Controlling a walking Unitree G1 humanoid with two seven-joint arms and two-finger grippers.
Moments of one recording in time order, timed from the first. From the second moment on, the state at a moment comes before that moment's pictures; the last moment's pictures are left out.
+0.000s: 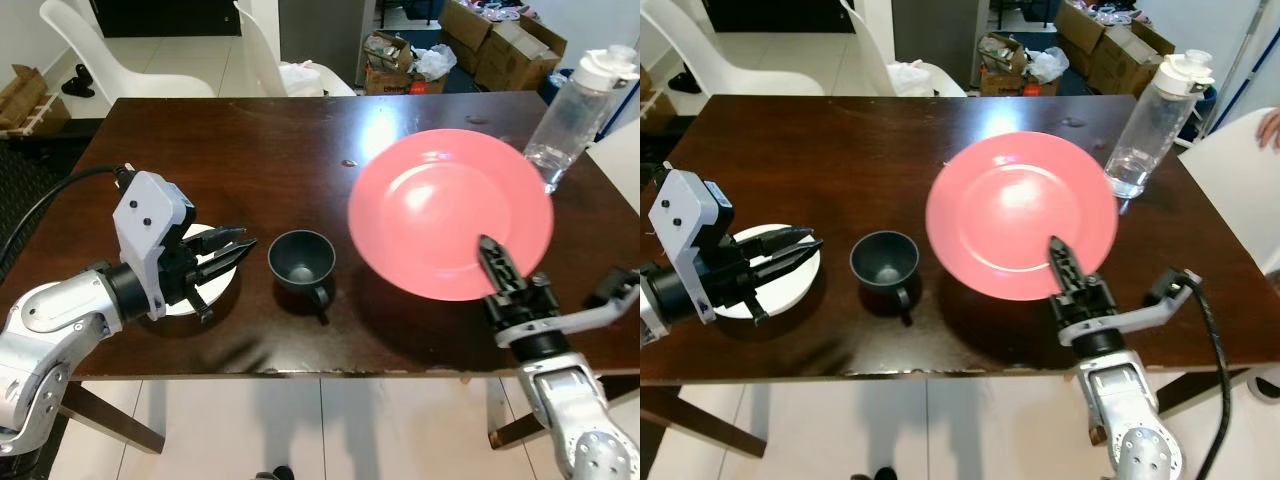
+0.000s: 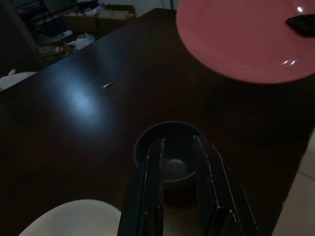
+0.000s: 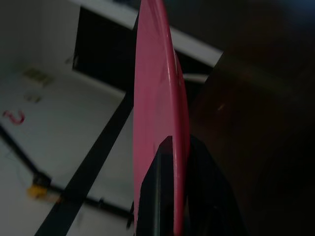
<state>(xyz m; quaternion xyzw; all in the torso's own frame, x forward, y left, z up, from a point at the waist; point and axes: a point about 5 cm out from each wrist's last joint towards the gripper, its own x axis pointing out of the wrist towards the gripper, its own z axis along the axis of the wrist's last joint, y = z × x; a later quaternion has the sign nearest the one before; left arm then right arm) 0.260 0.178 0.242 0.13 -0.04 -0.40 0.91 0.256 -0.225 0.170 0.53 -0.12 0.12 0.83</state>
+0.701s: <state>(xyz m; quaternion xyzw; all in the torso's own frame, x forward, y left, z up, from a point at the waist) 0.260 0.174 0.294 0.23 -0.08 -0.46 0.85 0.302 -0.201 0.138 0.59 -0.03 0.06 0.80</state>
